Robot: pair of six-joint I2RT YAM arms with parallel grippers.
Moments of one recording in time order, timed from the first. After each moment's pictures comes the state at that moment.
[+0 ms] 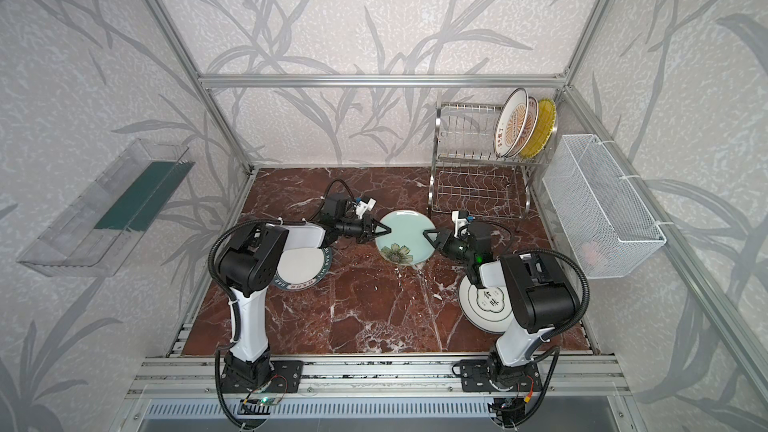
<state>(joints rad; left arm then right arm) -0.39 2.05 1.13 0.33 0.95 -0.85 0.16 1.68 0.50 0.81 -0.69 0.94</state>
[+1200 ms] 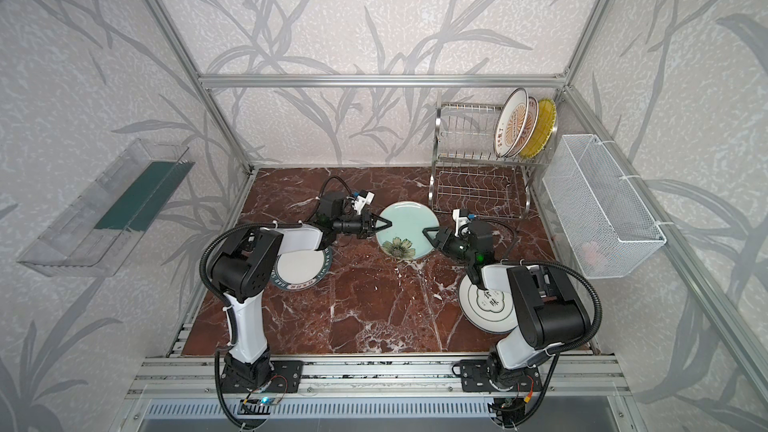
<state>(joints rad) -0.40 1.99 1.09 0.48 0.93 -0.93 0.17 1.59 0.50 0.71 -0.66 0.91</state>
